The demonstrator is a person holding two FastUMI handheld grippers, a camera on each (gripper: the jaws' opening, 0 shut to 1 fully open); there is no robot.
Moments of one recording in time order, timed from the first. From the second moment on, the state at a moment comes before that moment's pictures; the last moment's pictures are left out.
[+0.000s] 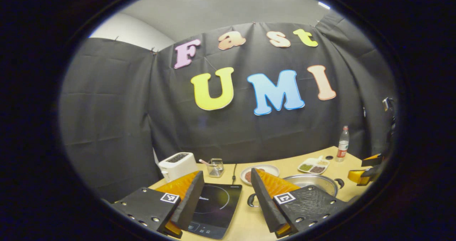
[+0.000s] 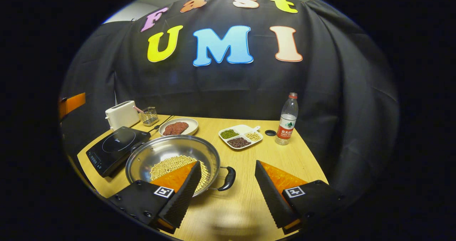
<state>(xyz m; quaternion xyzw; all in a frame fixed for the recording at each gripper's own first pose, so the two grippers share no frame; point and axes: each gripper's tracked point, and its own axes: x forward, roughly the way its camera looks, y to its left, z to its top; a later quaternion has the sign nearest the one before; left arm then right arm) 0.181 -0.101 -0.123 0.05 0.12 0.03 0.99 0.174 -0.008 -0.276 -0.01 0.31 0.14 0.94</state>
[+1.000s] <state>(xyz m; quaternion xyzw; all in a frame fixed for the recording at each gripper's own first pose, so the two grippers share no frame) 0.276 -0.115 -0.282 0.00 0.26 -0.12 0.96 0.188 0.012 -0.300 0.01 0.36 0.01 0.93</state>
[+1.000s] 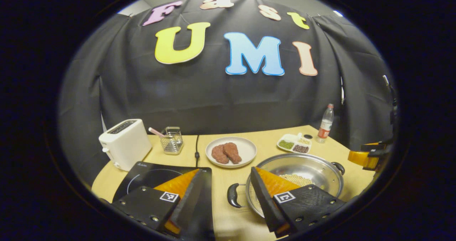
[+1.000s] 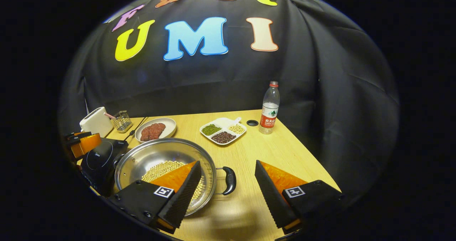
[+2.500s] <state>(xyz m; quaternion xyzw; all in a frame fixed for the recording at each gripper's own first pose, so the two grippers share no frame) 0.267 -0.152 -0.407 -0.01 0.41 -0.15 0.90 0.194 0.020 -0.391 0.03 0.47 -0.01 0.88</state>
